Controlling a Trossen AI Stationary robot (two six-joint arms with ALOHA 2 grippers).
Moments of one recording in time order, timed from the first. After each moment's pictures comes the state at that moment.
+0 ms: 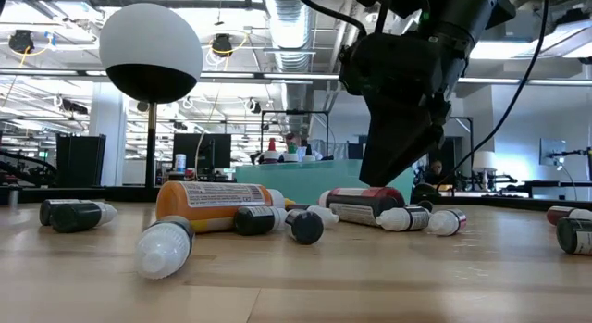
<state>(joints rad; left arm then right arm) -0.93 1.67 0.71 1.29 -1.53 0.31 0.29 1.79 1.07 -0.39 0.15 0.71</state>
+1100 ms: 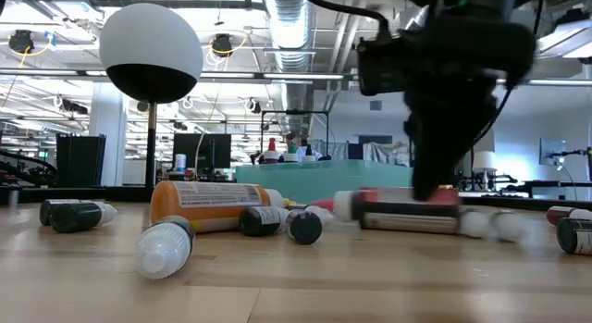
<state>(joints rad) -0.93 1.67 0.71 1.29 -1.53 0.31 0.37 1.85 1.12 -0.56 0.05 0.59</state>
